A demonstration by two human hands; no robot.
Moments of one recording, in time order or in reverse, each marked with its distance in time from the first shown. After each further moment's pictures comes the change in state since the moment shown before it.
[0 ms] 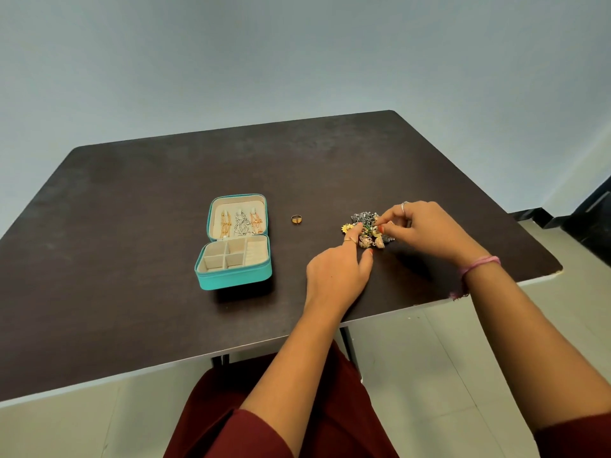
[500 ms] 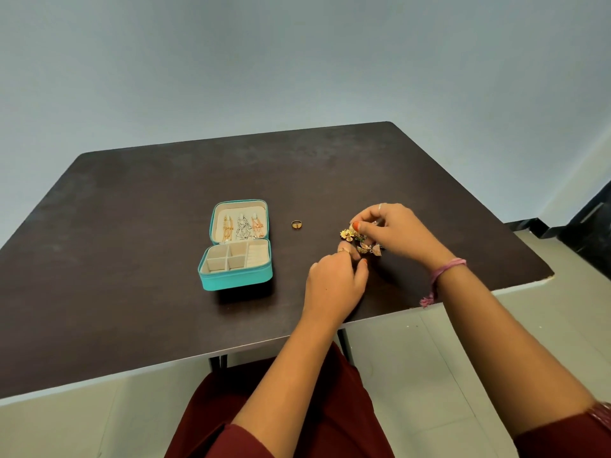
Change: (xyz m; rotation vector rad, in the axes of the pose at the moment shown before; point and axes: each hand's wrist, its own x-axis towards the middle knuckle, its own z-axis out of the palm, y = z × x) left_hand -0.015 -0.002 -0.001 -0.132 0.033 0.047; right_hand 0.004 -0.041 0.010 0.256 0.018 0.027
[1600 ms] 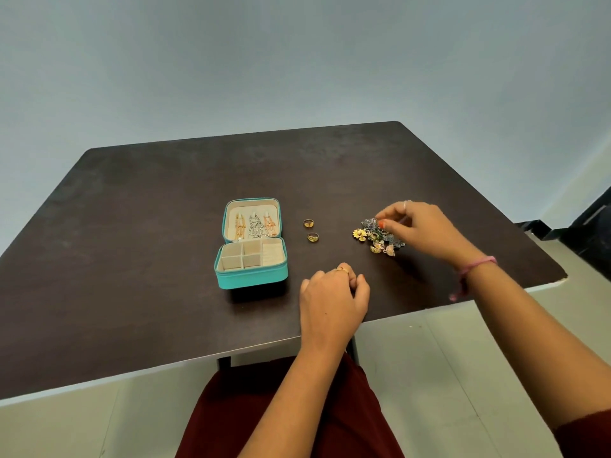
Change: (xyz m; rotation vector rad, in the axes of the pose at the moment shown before) left_hand -0.035 -0.013 -0.015 0.046 0.098 -0.093; right_hand -0.003 0.008 -0.012 -0.209 0.025 -0.021
